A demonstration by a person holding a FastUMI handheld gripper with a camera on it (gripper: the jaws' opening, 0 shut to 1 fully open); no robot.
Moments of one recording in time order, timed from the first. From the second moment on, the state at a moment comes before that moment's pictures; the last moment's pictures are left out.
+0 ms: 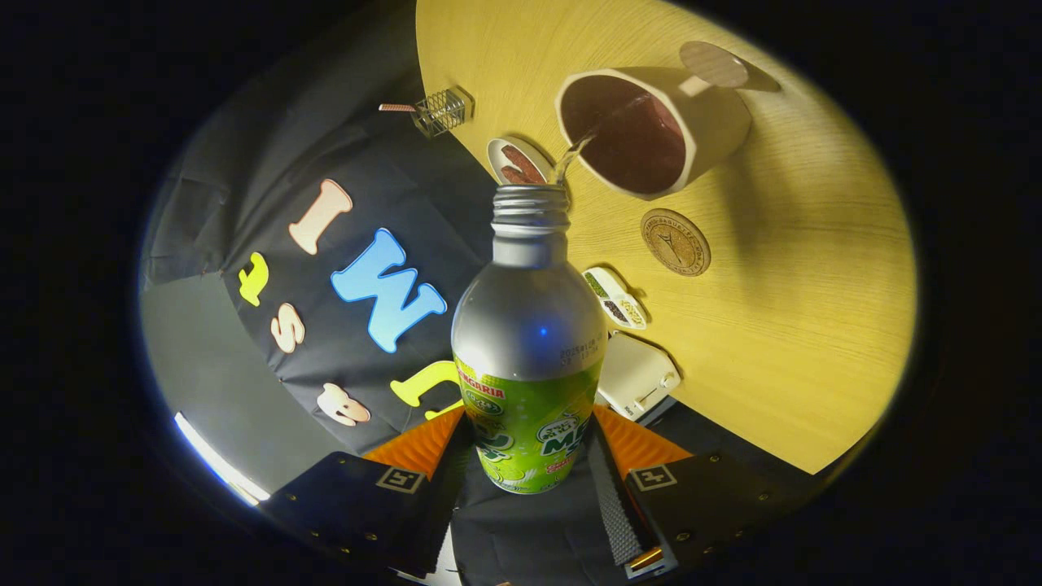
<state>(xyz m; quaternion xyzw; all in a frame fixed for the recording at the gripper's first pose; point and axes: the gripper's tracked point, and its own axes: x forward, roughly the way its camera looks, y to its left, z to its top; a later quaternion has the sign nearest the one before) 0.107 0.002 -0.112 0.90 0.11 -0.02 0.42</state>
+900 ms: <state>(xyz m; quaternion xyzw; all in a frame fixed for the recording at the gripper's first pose) 0.101 0.026 -0.168 0.84 0.17 -0.05 0.52</state>
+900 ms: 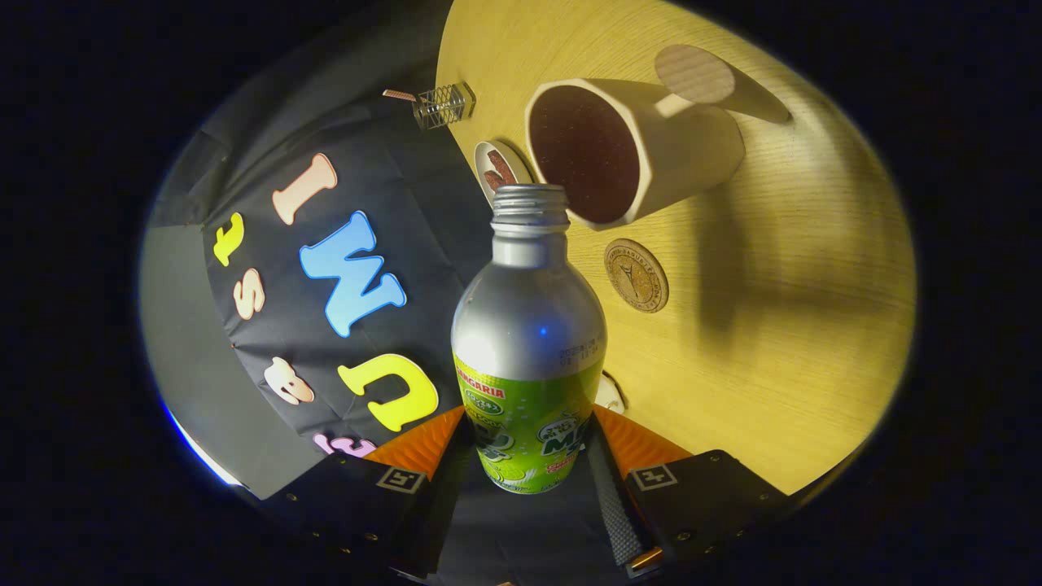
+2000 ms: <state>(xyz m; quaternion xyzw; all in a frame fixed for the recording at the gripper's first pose) 0.071 0.025 -0.246 0.56 0.26 -0.11 0.78</state>
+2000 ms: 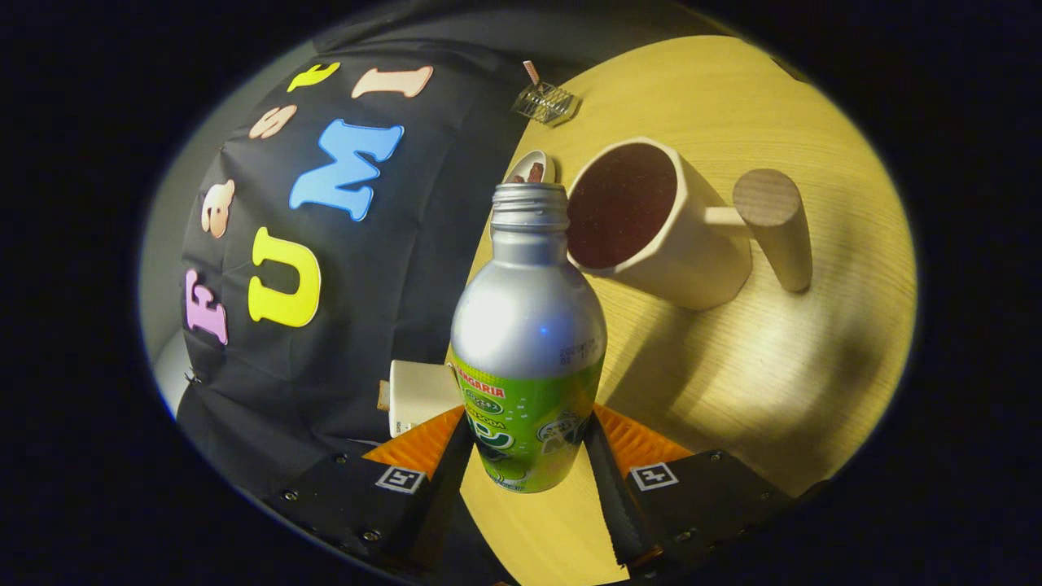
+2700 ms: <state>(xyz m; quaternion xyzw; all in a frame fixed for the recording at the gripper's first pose) 0.068 0.006 -0.252 0.35 0.27 -0.14 0.89</state>
